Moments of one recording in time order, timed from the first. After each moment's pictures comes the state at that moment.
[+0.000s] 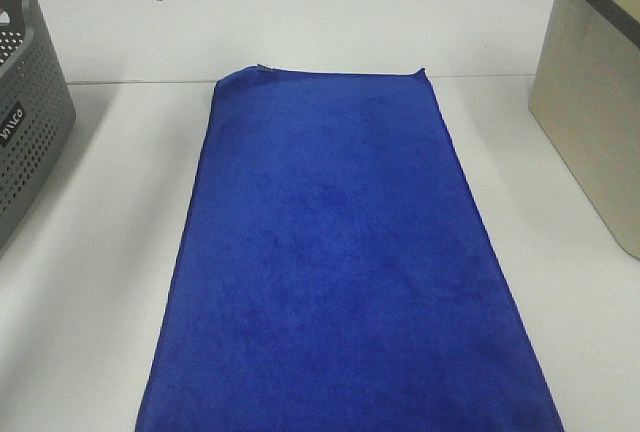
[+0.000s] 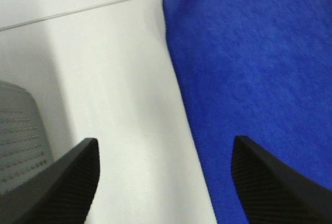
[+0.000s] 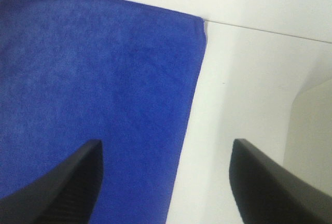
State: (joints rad) left arm -0.21 2.18 -2.24 -0.01 1.21 -0.05; right arm 0.14 2.17 -2.29 0.09 1.22 -0.07
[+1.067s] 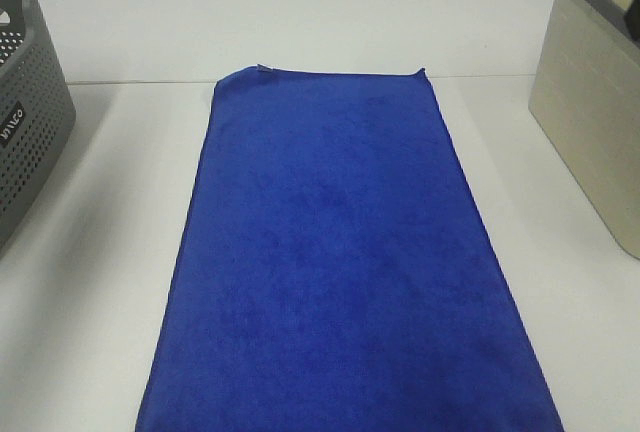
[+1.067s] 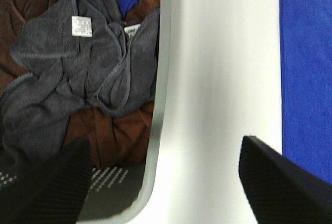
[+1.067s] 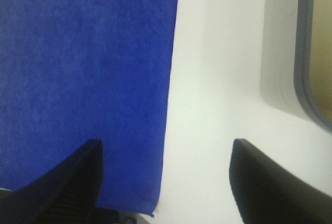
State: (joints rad) left arm -0.04 1.49 -1.51 0.07 1.22 -0.11; right arm 0.12 1.27 -1.30 0.08 1.22 0.04
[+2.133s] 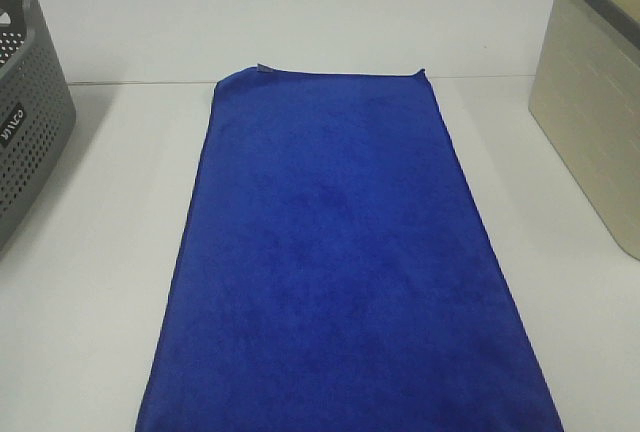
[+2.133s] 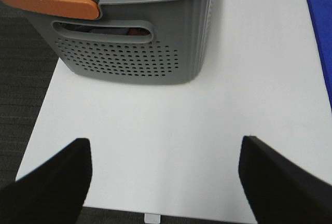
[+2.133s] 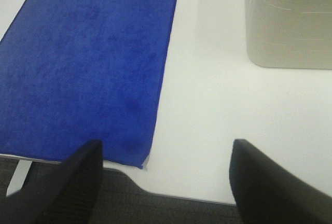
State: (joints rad) left arm -0.04 0.17 -0.58 0.20 1.15 -0.16; right arm 0.12 0.06 -0.59 0.05 1.22 0.04
